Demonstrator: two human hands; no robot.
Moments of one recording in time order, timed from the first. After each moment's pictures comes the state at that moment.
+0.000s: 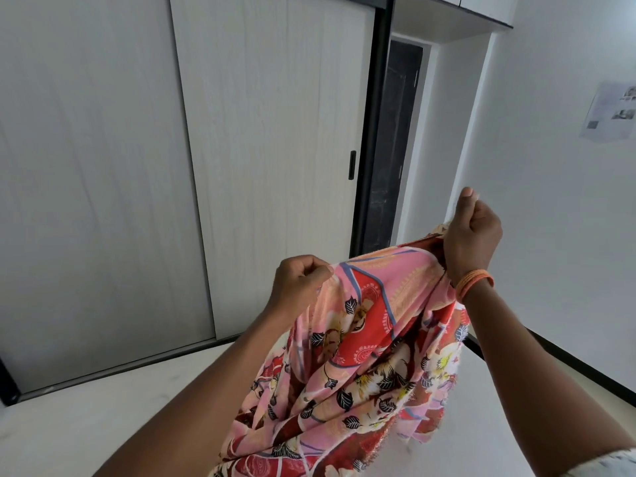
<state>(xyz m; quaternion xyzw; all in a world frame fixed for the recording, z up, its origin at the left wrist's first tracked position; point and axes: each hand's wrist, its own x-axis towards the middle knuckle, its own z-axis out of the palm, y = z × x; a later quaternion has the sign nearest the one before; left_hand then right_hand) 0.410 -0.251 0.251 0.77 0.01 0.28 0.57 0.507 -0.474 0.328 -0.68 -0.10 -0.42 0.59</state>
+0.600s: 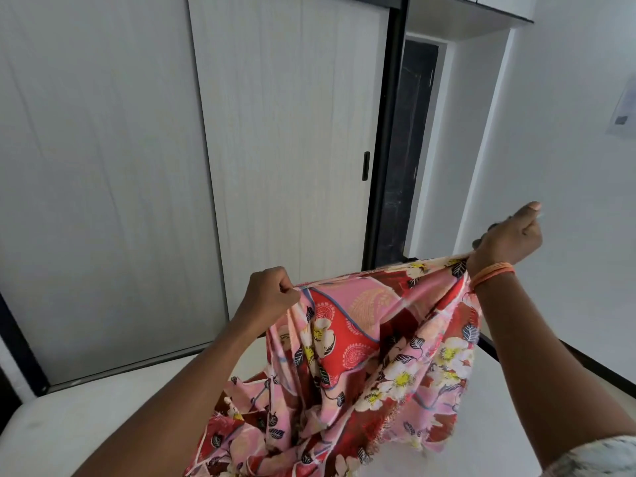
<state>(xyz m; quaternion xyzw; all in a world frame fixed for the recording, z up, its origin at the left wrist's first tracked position) 0.388 -0.189 0.232 0.90 0.12 0.26 0.32 0.555 -0.484 0.323 -0.44 0.07 -0.36 0.82</state>
